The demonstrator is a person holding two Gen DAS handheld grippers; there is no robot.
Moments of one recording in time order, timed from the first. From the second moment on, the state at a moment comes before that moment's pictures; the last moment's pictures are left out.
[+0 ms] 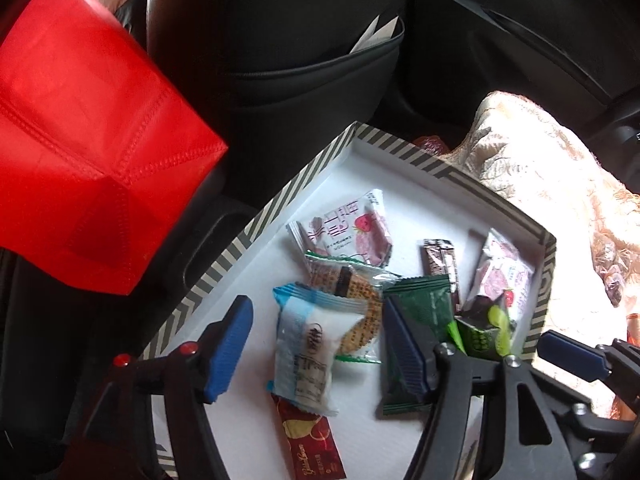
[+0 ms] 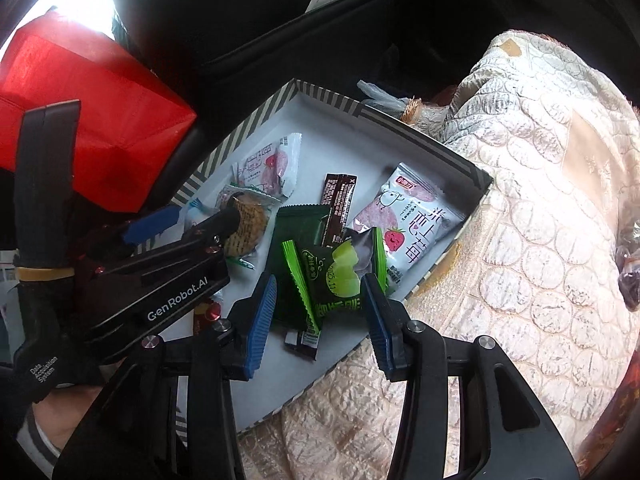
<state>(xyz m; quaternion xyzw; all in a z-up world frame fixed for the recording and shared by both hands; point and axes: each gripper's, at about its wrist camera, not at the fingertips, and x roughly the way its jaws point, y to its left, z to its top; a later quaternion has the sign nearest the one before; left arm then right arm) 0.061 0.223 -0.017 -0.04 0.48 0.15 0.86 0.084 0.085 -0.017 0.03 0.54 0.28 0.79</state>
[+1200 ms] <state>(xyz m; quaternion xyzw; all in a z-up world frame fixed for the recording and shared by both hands) 0.066 -0.011 -0.009 0.05 0.51 -0.07 0.86 0.015 -0.204 0.006 0.18 0.51 0.07 0.84</state>
